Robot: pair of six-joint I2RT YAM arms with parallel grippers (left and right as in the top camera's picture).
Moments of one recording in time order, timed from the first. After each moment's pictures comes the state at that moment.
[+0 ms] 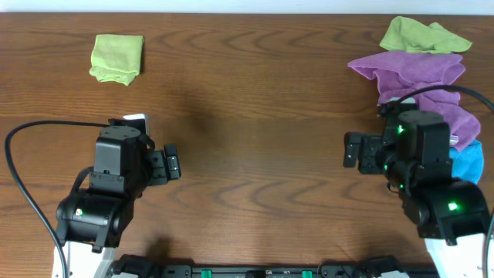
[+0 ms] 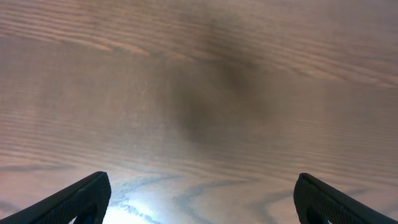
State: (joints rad) left arm -0.19 0.88 0.93 -0.92 -0.04 -0.28; right arm 0.18 0.95 1.08 -0.95 0.09 0.18
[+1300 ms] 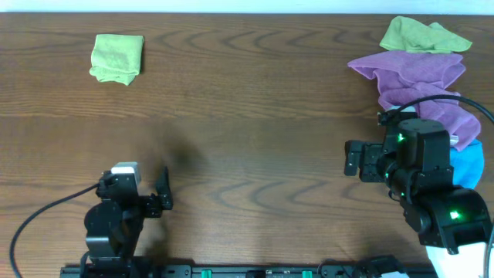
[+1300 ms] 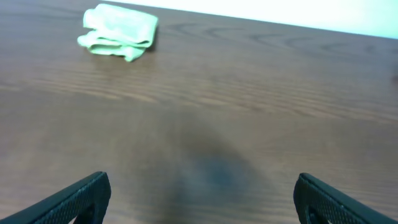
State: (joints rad) left arm -0.01 0.18 0.31 -0.54 0.09 -0.12; right arm 0.18 0.92 1.06 -1.00 0.09 0.18
